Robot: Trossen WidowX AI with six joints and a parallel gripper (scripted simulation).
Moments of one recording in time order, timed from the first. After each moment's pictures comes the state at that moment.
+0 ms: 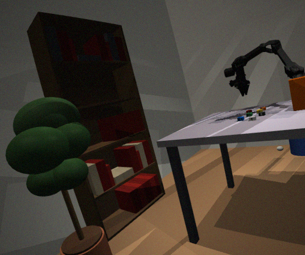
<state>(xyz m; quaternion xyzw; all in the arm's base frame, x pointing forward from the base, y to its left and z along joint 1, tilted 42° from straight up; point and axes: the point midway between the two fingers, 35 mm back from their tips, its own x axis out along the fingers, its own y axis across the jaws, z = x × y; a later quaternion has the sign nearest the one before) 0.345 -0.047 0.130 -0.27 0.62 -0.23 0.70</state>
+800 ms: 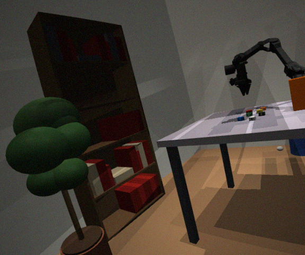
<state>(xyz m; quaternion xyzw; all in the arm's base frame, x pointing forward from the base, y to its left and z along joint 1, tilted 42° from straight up) 0.313 0.021 0.073 -0.26 0.62 -0.22 0.71</state>
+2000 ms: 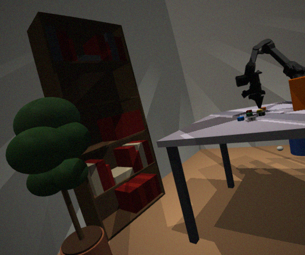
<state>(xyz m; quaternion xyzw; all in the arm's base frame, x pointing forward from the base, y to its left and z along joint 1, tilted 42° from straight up) 0.233 0.022 -0.061 -0.27 0.62 -0.23 0.70</state>
